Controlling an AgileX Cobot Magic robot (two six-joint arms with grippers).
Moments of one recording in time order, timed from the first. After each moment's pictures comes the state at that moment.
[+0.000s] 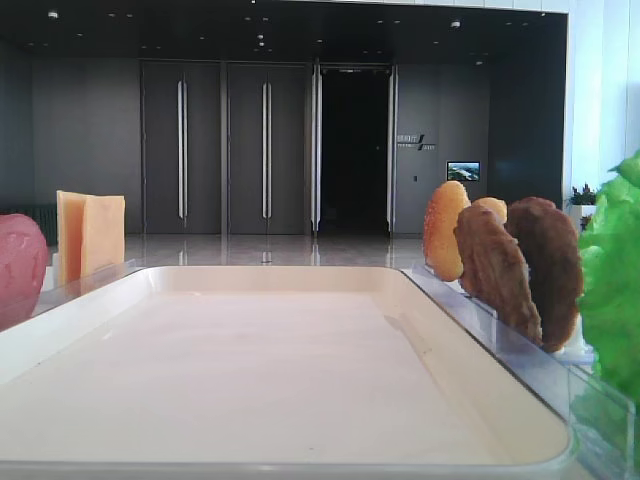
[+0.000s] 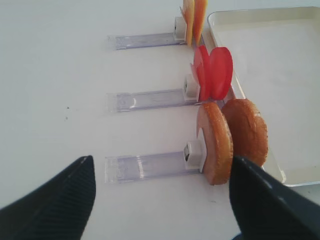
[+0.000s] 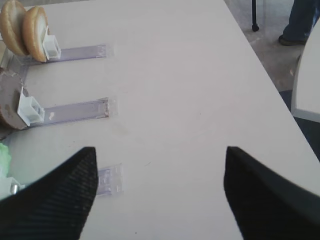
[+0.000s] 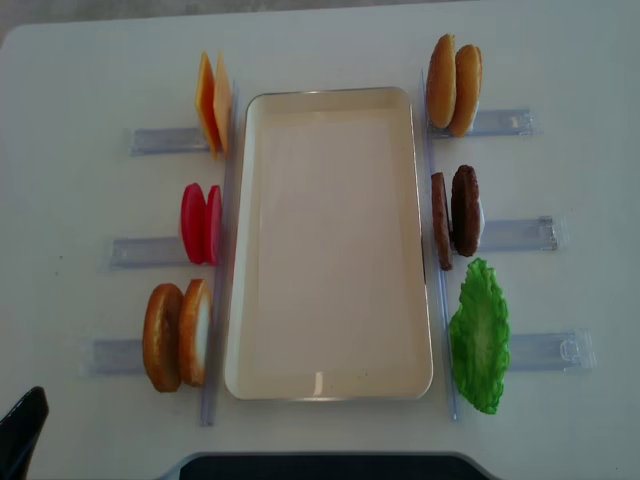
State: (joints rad) left arm -0.03 -0.02 -0.48 -0.02 1.11 0.05; right arm 0.01 -0.01 -0.50 -0.08 1.13 0.09
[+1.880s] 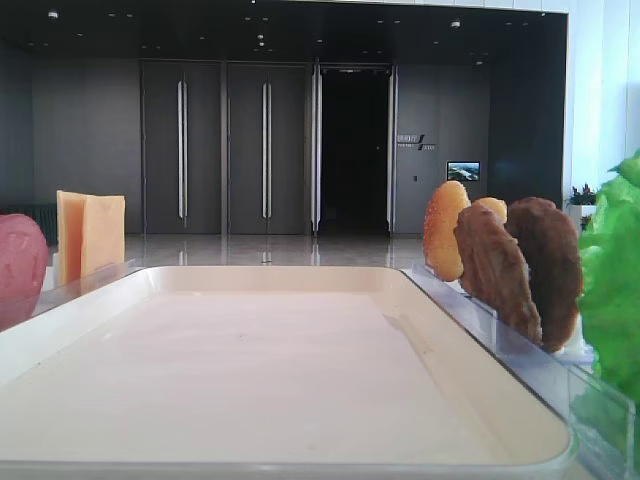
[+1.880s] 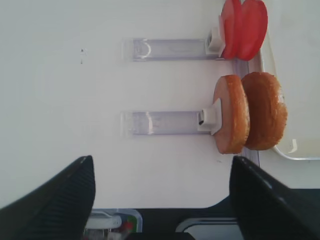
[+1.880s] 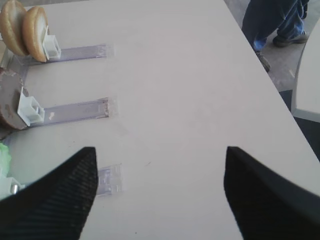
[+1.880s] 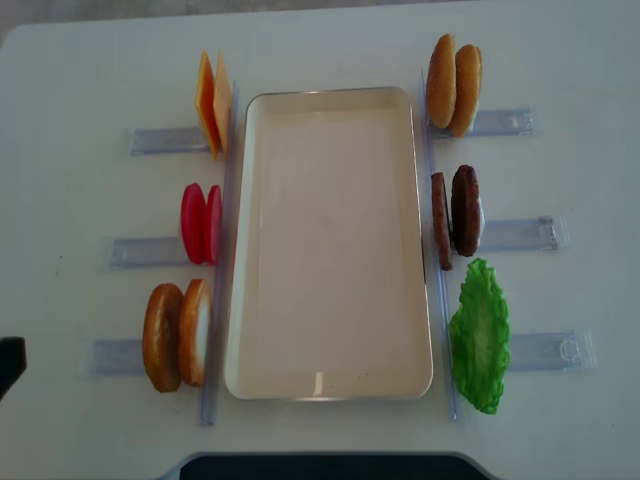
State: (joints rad) left arm -0.03 0.50 -0.75 0.05 1.26 -0.06; right arm 0.01 -0.01 -0.50 -0.08 1.13 0.09
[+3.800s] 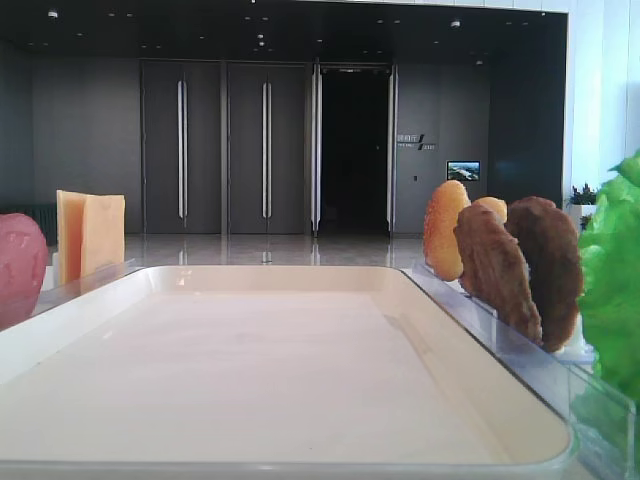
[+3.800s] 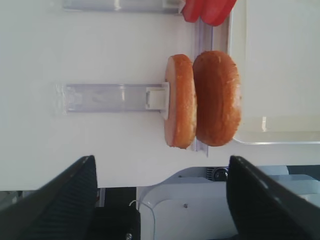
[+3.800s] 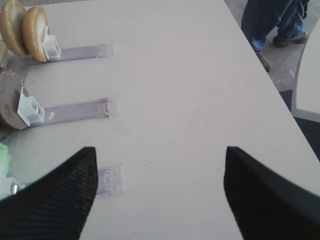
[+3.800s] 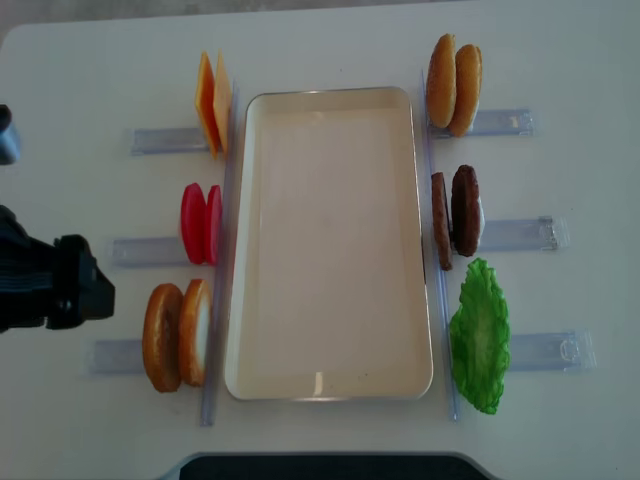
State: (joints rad) left arm -0.29 0.94 -0.85 0.02 1.24 -0.35; right arm 0.01 -0.01 -0.50 -0.08 1.13 0.09
